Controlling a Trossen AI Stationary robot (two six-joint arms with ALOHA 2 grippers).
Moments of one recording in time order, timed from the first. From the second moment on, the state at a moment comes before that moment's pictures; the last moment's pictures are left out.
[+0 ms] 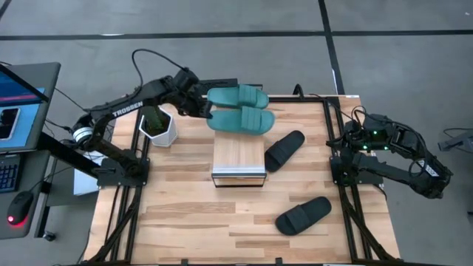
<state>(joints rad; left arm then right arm) 0.68 1.46 1.25 -0.72 0.48 -0.62 -0.49 0.27 0.78 -1.18 -0.20 0.21</state>
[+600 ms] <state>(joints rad) 0.72 1.54 1.25 -0.71 0.49 -0.57 -0.49 0.27 0.78 -1.18 -0.20 0.26</state>
